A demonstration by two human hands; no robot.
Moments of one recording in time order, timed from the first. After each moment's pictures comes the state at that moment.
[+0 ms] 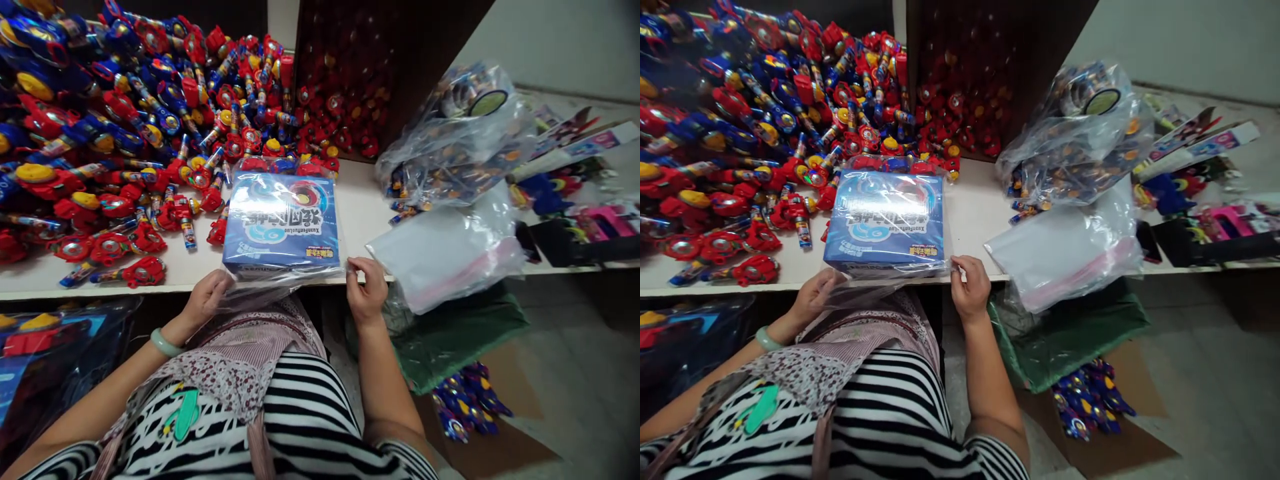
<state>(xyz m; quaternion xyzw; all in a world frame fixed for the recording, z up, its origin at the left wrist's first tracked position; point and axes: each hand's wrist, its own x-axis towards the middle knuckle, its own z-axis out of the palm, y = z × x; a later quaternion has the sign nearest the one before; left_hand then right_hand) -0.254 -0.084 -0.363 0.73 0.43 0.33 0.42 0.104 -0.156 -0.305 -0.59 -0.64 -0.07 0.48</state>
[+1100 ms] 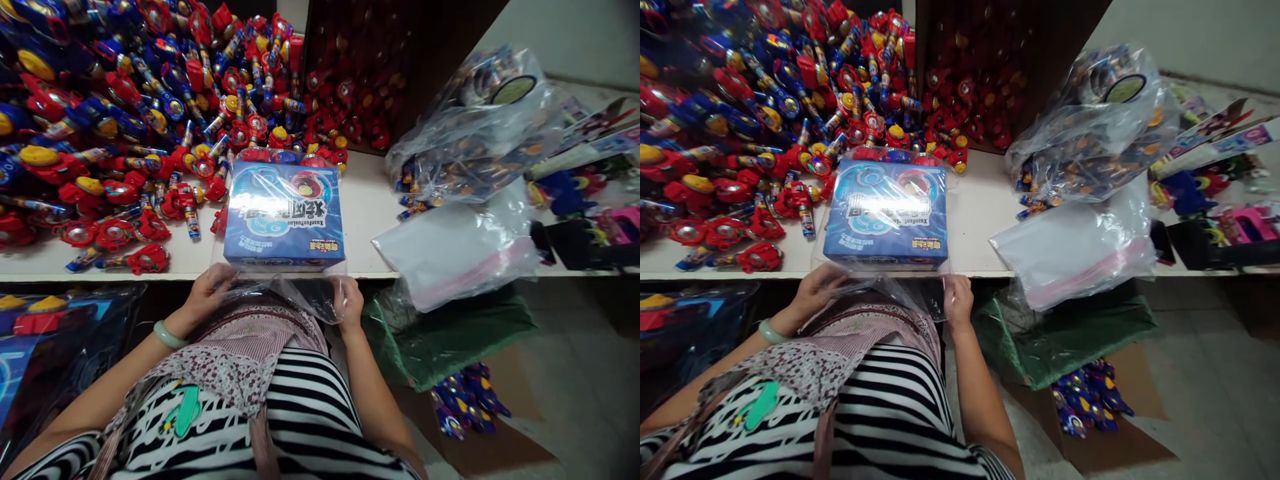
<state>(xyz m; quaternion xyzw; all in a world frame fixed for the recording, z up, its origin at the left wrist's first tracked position) -0.258 -0.089 -0.366 0.75 0.42 0.36 0.37 0.086 -0.187 -0.382 -0.66 -0.60 0.06 0.45</state>
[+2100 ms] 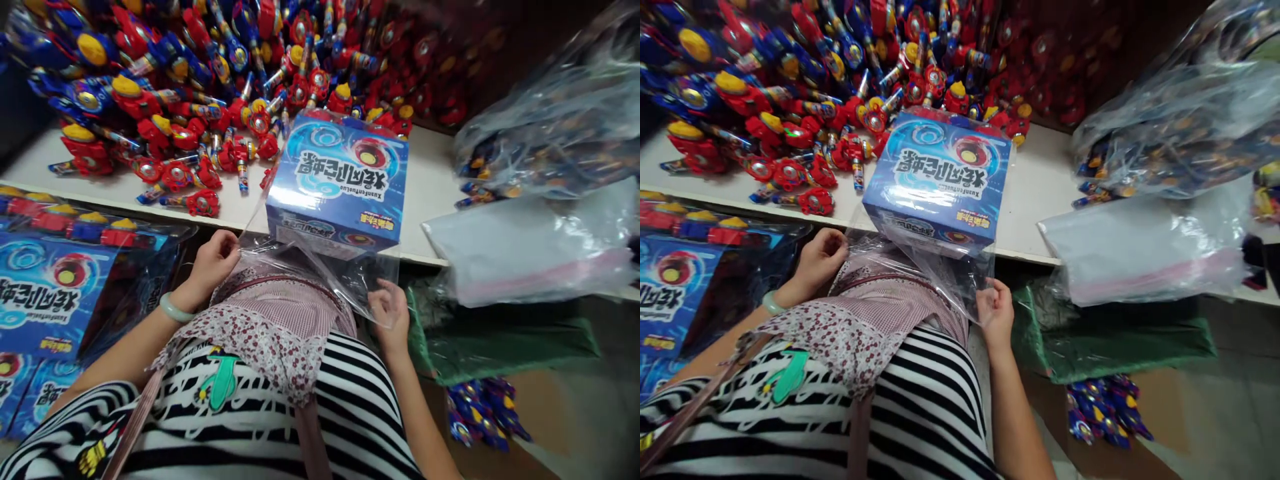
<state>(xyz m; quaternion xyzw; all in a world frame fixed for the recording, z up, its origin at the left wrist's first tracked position) -0.311 -0.136 -0.341 0.63 0.61 0.36 0.32 0.052 -0.254 -0.352 -0.72 -0.40 0.32 0.46</state>
